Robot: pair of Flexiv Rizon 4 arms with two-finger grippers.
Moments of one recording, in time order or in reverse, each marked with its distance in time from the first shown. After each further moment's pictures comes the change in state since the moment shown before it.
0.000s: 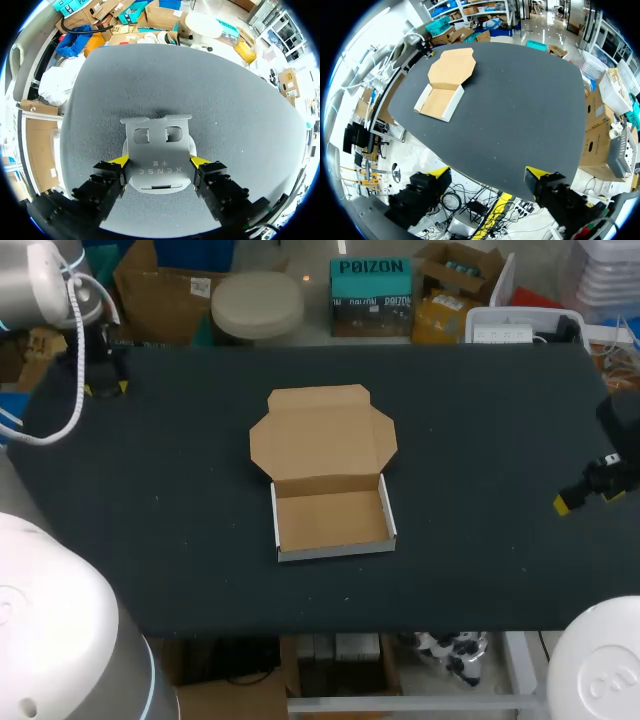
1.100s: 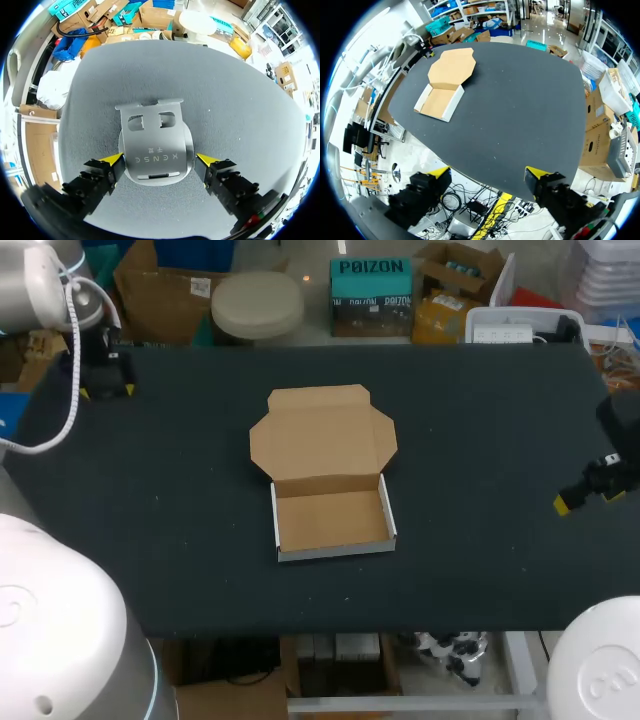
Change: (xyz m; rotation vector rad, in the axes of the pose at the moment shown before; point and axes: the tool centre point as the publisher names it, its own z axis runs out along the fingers) left arm 0.004 0.013 -0.003 0.002 0.012 0.046; right arm 0.000 0.000 0.000 0.000 0.000 0.000
